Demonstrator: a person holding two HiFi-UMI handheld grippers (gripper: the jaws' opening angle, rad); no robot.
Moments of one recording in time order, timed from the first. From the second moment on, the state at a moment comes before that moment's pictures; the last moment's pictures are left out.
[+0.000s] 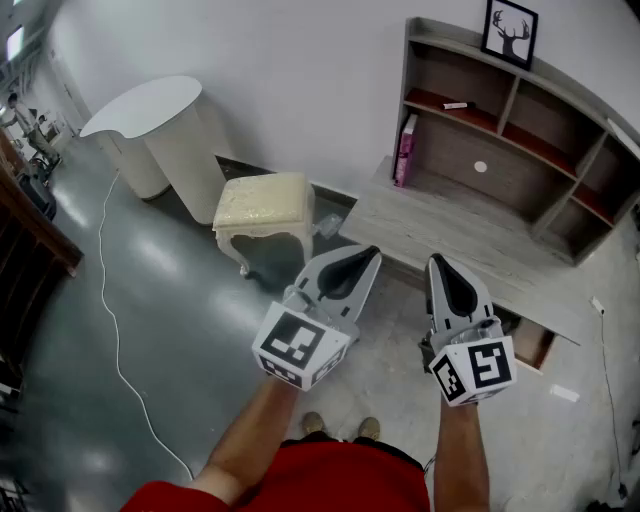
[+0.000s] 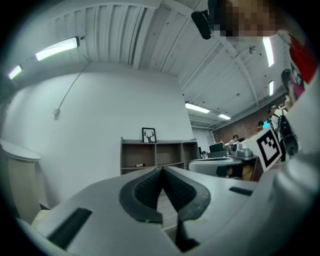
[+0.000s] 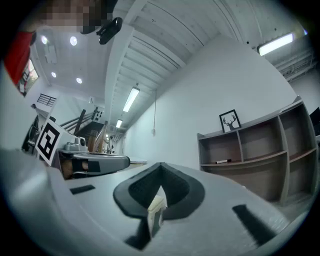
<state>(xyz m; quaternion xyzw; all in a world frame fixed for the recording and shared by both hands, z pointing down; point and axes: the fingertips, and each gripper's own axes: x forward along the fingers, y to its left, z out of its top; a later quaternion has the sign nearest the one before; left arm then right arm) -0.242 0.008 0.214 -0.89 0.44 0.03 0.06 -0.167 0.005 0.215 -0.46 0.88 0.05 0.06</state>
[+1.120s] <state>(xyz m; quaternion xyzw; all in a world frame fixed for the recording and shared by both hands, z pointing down) -0.183 -0.068 0.210 -0.87 0.48 0.04 0.06 -0.101 -0.078 0.223 -0.46 0.89 0.03 0.05</state>
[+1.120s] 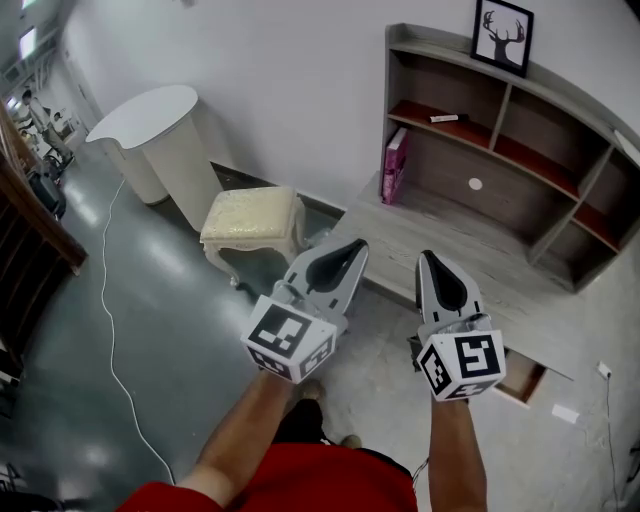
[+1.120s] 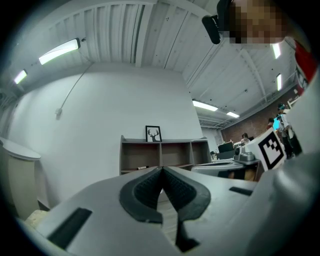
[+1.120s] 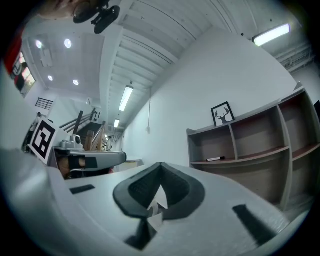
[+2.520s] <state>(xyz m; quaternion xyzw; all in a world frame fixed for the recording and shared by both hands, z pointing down) -0.245 -0.423 0.212 -0.94 0.32 0.07 0.07 -0.125 -0.481 0.224 -0.71 0.70 -0.02 -0.03</state>
